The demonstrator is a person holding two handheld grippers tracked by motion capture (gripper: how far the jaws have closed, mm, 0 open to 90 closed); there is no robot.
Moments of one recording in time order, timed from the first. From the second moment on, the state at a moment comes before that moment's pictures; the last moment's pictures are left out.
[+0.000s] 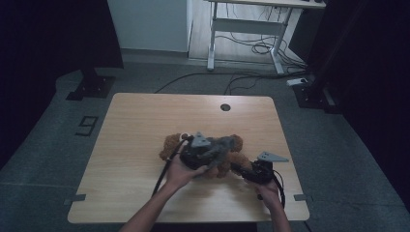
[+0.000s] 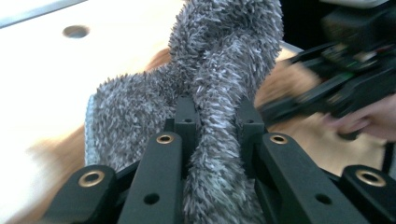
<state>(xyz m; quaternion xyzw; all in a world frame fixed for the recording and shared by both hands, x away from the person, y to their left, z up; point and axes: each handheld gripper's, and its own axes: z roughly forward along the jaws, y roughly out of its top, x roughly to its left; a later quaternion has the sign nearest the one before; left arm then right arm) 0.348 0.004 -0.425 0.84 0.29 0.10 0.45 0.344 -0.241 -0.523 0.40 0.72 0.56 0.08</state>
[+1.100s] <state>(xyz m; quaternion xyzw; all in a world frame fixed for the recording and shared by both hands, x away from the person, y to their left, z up) 0.349 0.113 -0.447 0.80 0.38 0.16 0.44 0.344 -0.241 -0.529 0.41 0.73 0.55 0.08</state>
